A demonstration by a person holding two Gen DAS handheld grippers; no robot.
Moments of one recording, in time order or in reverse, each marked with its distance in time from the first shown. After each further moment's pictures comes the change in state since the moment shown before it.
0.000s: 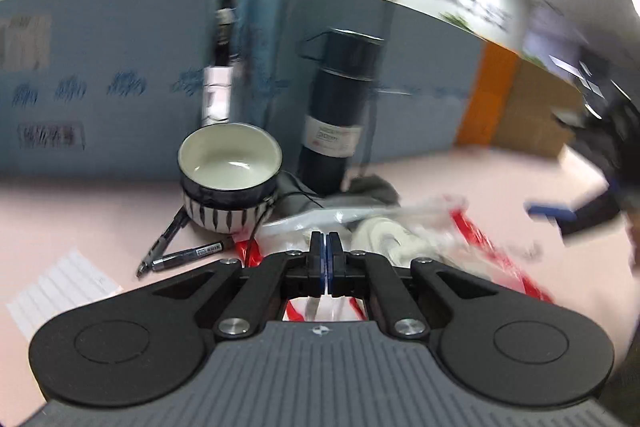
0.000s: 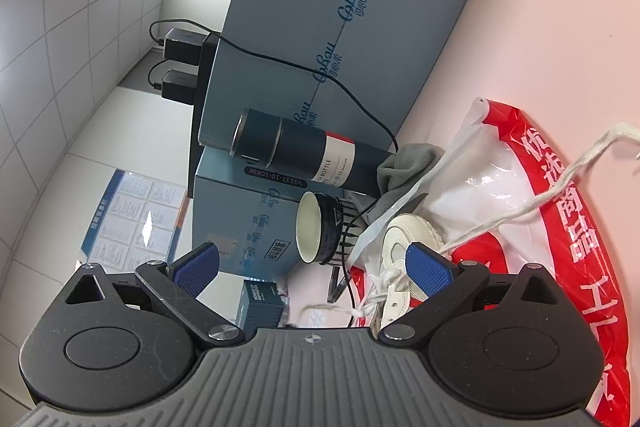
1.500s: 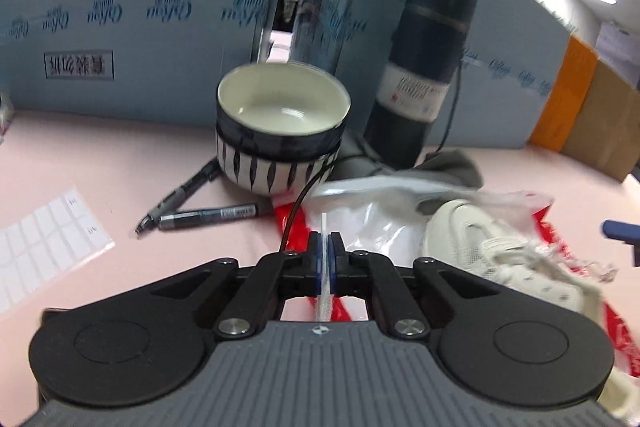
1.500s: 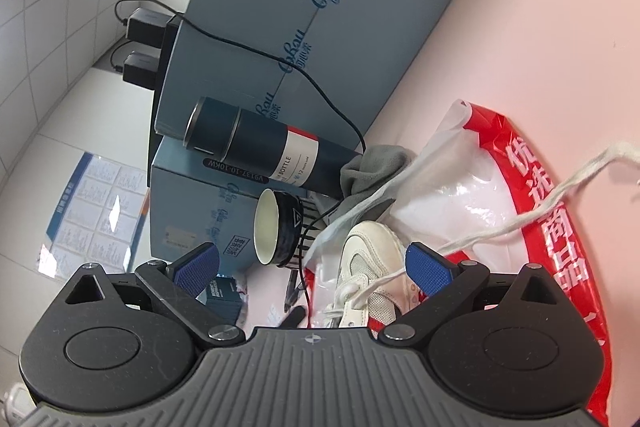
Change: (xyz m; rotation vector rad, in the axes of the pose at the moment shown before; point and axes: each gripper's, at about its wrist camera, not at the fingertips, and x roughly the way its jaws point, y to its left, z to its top) left arm 0.075 0.017 -0.022 -0.214 -0.027 0.175; right arm 0.026 -0.010 0.007 -0.067 0.016 -0.104
